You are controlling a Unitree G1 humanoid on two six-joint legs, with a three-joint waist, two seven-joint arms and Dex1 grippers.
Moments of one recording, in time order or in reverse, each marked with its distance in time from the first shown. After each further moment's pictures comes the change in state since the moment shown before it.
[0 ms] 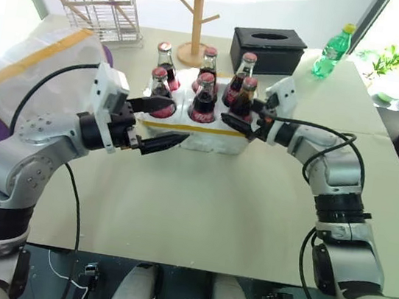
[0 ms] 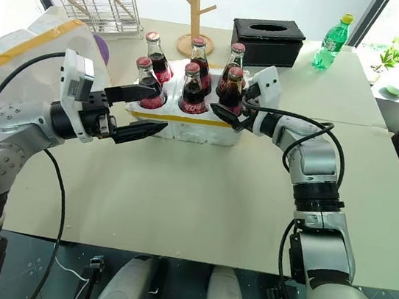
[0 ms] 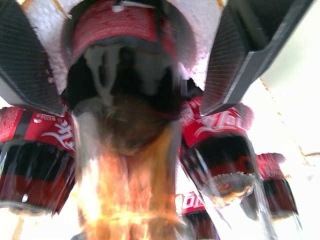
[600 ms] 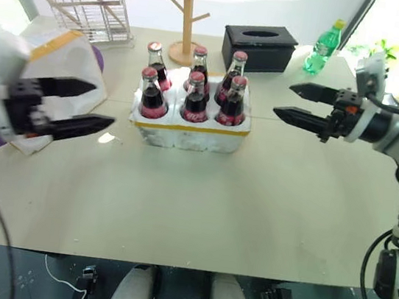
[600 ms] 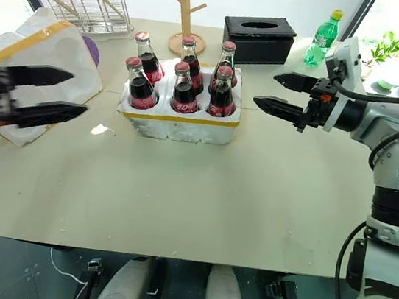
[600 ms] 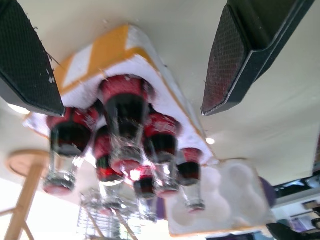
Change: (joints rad) left arm 0.326 0.526 0.610 0.022 -0.185 0.323 -0.257; right arm 0.019 -0.386 -0.162 -0.248 0.261 0.206 0.420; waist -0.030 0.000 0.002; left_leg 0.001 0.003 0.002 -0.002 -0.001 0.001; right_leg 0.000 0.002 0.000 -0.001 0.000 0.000
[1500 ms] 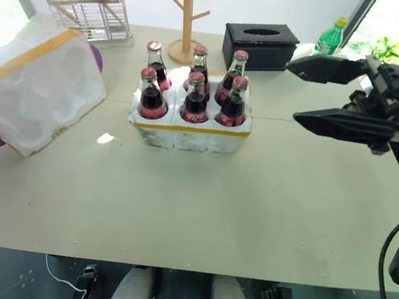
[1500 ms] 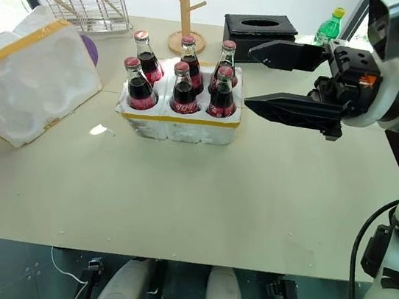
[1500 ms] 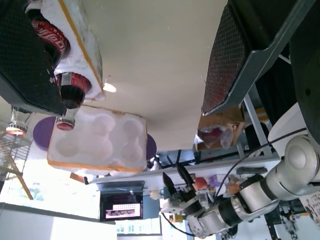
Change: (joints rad) left arm -0.266 0.387 -0.538 1.249 0.799 -0.775 -0.550; right arm -0.125 -0.054 -0.127 -0.214 0.393 0.251 0.034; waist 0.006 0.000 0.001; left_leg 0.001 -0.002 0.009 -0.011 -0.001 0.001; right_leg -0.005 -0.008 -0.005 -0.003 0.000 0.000
